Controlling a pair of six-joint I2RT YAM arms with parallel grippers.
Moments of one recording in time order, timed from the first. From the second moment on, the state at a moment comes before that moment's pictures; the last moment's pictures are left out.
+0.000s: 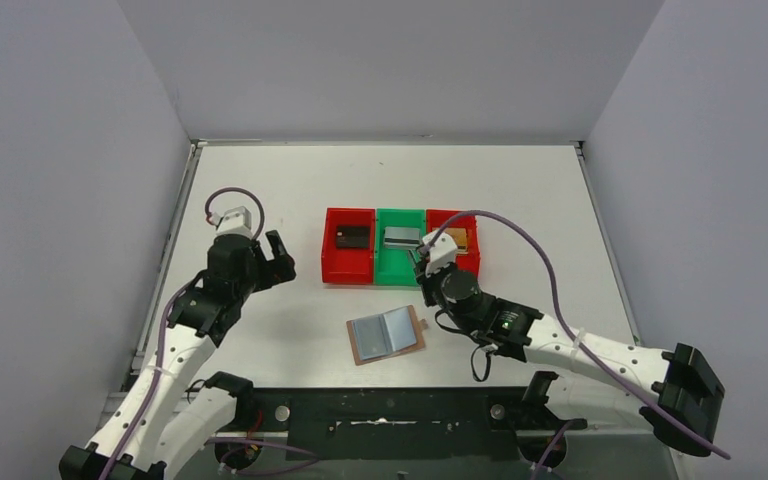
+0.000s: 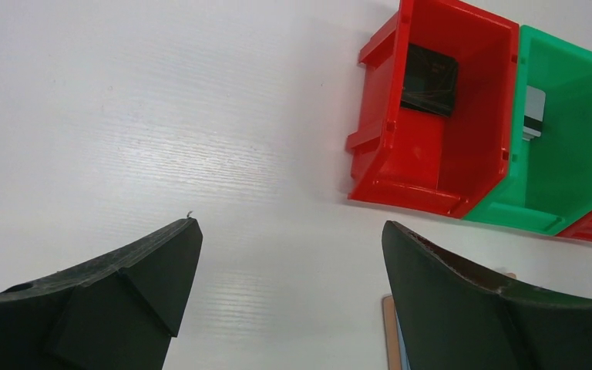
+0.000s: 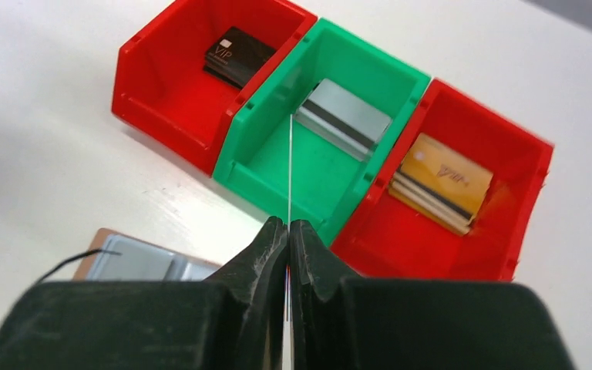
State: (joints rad) left arm -0.31 0.81 0.70 -0.51 -0.20 -0.50; right arm 1.00 1.00 0.59 0.06 0.45 0.14
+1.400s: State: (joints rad) left arm -0.31 0.71 0.67 -0.46 -0.21 -0.47; right arm 0.75 1.71 1.12 -0.17 0.14 -0.77
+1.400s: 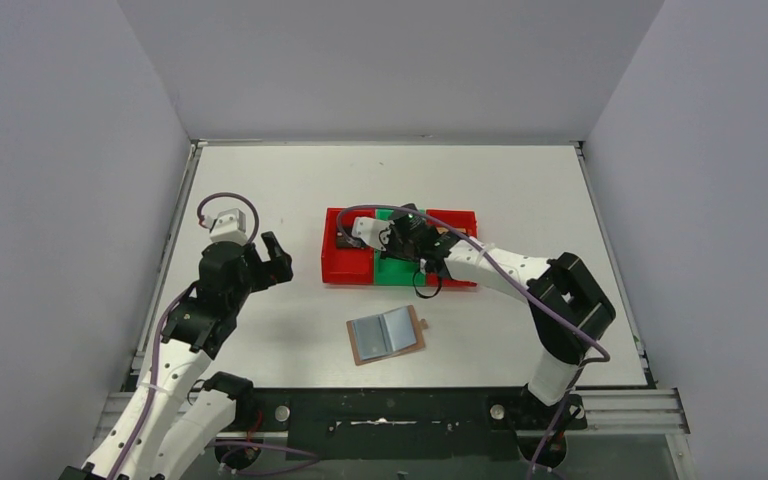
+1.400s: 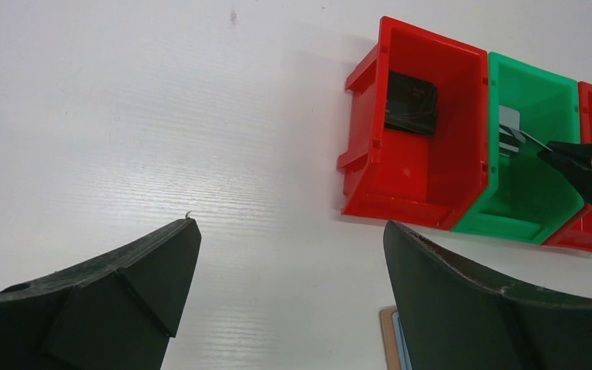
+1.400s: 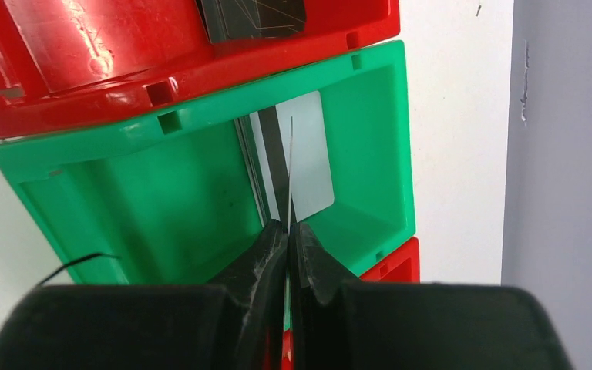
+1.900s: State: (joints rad) left arm -0.31 0.71 0.67 -0.46 -0.21 -0.47; right arm 0.70 1.79 1.19 -0.15 0.11 -0.88
